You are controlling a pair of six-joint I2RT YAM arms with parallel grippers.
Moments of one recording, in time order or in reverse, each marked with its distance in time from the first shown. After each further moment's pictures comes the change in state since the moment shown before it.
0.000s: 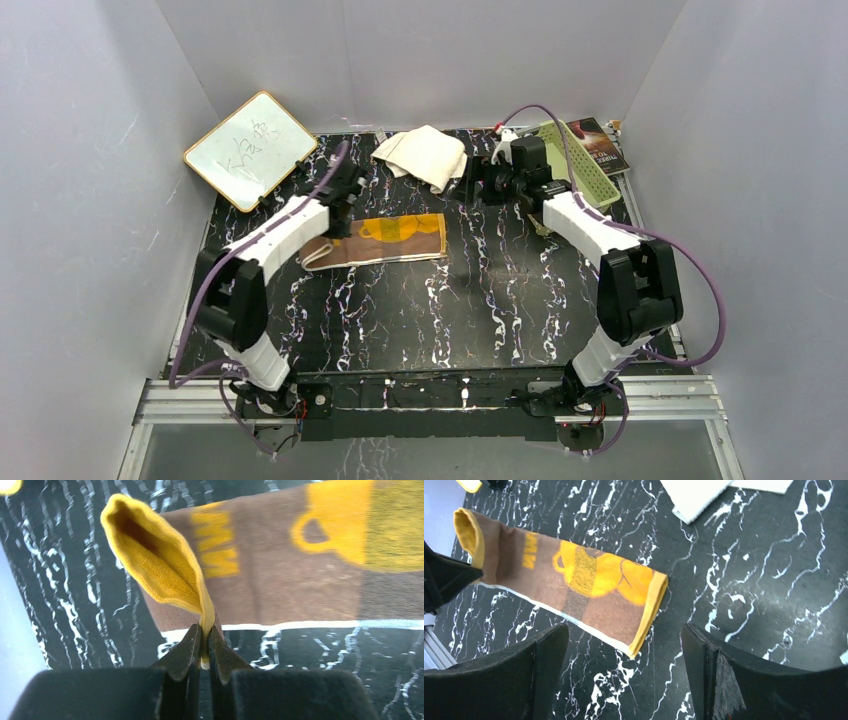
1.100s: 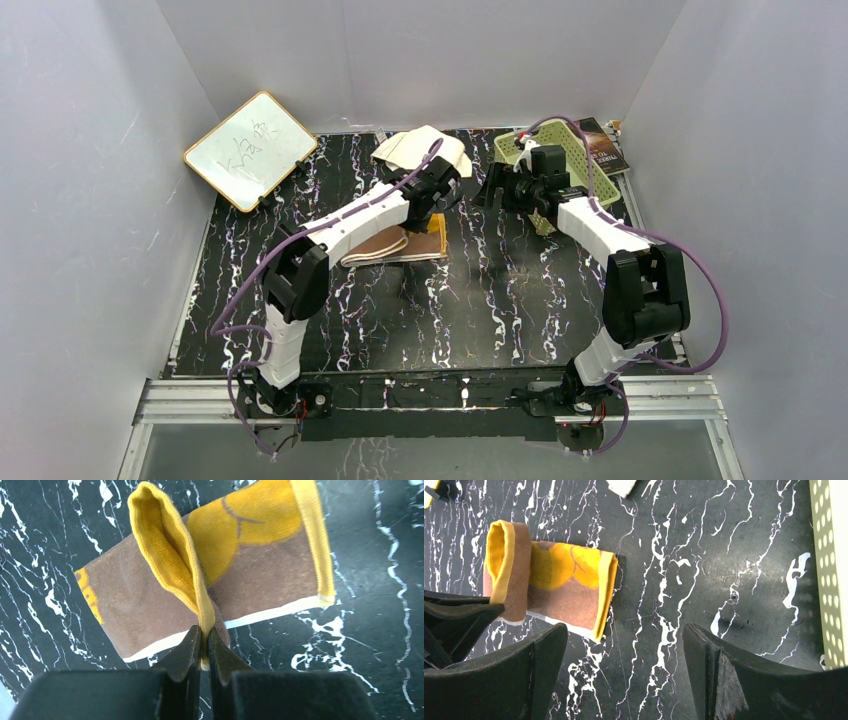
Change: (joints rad) left arm -0.380 0.402 0.524 -0.176 -0.002 -0.071; right arm -0.115 -0.039 -0.084 -0.050 0.036 0.009
